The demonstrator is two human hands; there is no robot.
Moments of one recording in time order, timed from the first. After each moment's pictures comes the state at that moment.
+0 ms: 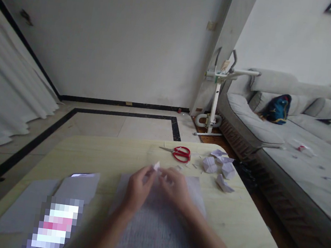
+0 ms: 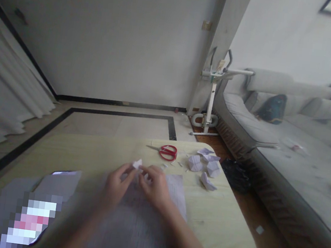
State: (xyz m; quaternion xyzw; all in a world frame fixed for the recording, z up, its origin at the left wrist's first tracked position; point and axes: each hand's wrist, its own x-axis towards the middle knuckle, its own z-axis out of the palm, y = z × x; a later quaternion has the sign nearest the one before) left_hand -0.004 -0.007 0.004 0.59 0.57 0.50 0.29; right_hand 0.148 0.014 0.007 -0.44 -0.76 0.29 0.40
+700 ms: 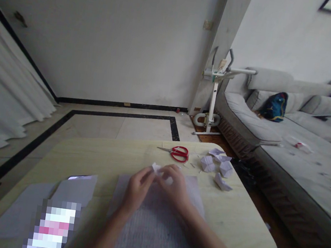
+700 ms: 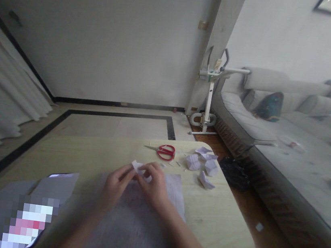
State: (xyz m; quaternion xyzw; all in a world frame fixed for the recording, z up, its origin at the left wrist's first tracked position) left_hand 0.001 -0.007 0.012 0.54 0.52 0.51 0.41; right_hand 0.145 0.018 0.002 -0.45 -0.71 0.29 0.46
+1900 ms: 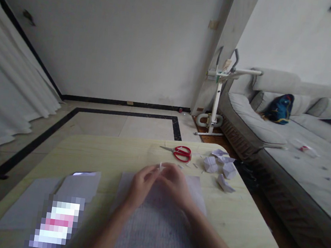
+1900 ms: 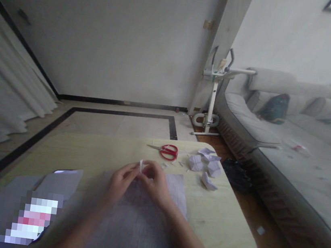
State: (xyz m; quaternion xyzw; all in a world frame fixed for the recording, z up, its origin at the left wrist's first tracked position) left_hand 0.000 0.000 0.001 0.55 0.52 0.51 0.41; right_hand 0.141 0.017 0.008 -0.41 -0.63 0.47 0.46
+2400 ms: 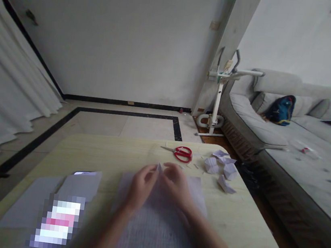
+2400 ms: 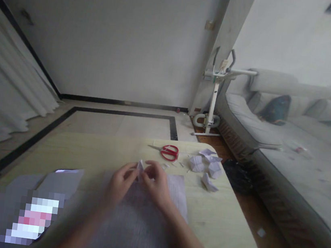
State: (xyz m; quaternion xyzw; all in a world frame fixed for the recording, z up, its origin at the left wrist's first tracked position) left_hand 0.000 -0.003 -0.002 0.55 0.56 0.50 0.38; right_hand 0.140 0.017 -0.001 -0.43 -0.64 0.42 0.47
